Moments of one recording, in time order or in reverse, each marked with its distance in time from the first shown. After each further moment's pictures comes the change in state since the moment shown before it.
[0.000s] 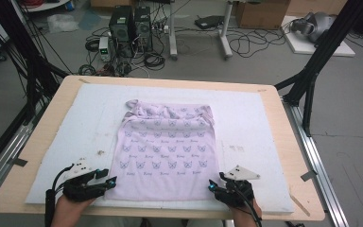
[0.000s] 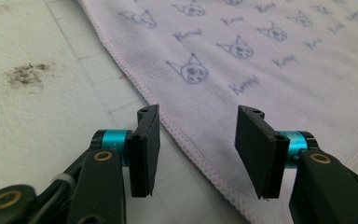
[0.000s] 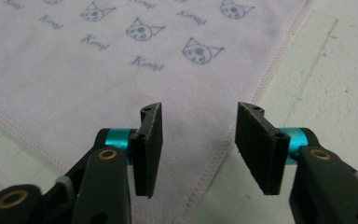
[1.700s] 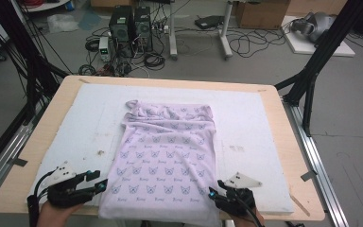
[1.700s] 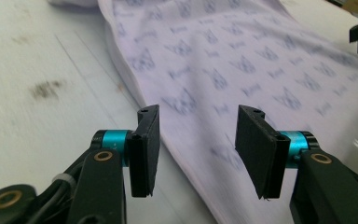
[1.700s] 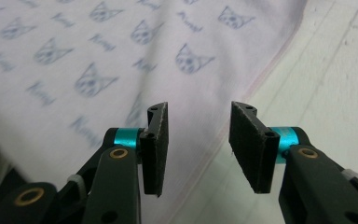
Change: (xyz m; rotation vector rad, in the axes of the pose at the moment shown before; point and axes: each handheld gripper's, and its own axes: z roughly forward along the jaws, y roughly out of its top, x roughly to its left) left arm 0.007 0.008 -0.028 -0.095 -0.054 -0.008; right arm 0.014 -0.003 -0.013 0.023 0.034 -0.001
